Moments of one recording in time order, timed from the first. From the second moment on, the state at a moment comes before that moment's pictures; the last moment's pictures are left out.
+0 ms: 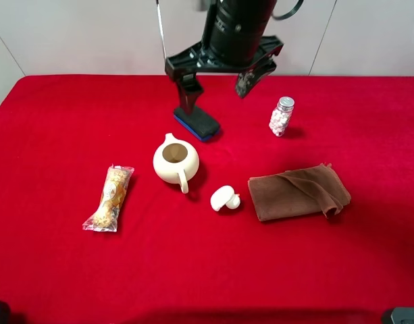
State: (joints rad) left arm -0.07 0.00 -0.49 -0.05 1.07 0.15; right arm 0.74 1.89 -1.58 0.09 1.10 0.17
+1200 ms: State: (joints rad) left arm -0.07 0.00 -0.49 -0.05 1.07 0.15; right arm 0.74 2.16 -1.59 0.17 0.88 0.17
